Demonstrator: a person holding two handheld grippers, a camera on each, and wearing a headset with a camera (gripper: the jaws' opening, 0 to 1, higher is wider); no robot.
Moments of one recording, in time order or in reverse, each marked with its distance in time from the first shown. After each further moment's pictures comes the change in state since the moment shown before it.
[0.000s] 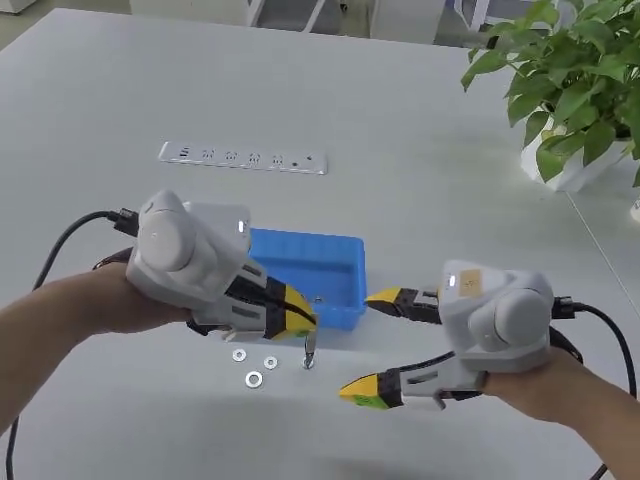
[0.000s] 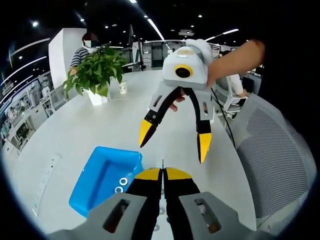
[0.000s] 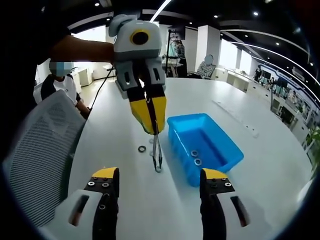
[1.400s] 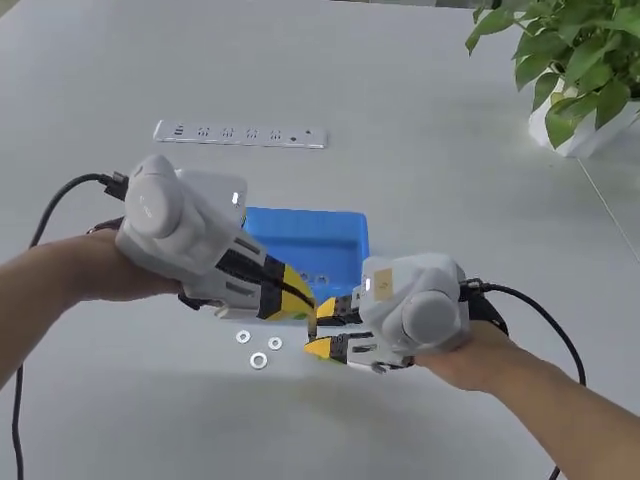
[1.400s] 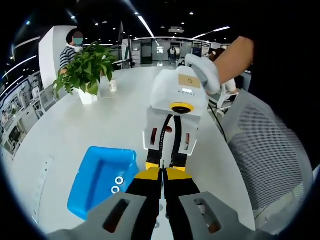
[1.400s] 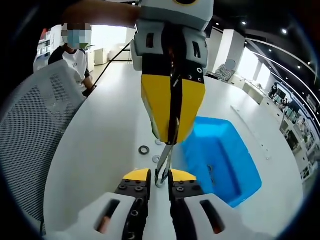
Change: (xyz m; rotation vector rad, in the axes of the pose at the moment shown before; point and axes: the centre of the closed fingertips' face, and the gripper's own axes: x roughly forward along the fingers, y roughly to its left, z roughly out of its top) left arm -0.004 -0.004 -0.005 0.023 0.029 -0.100; right arm 0.062 0.011 -0.003 -0.211 0.074 0.056
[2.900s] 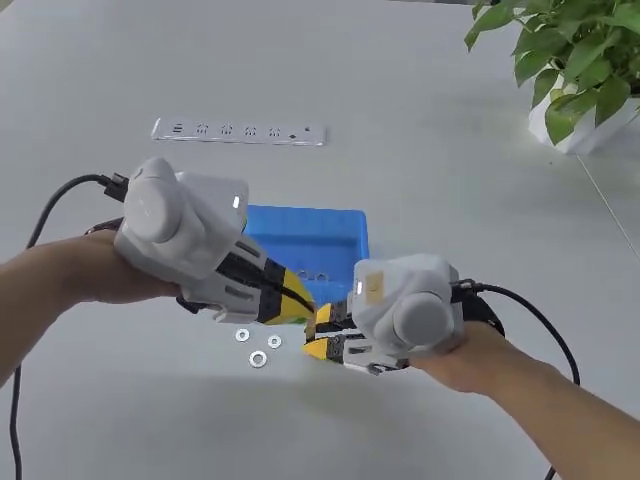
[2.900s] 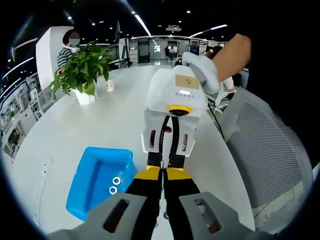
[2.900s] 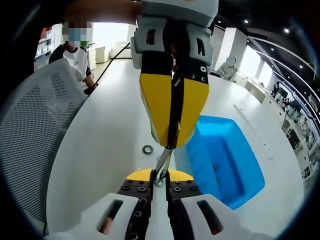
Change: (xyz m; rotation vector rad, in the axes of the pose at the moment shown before) left arm 0.002 -0.006 0.000 0.015 0.012 -0.016; right arm 0.003 0.005 -0.001 0.021 0.021 0.020
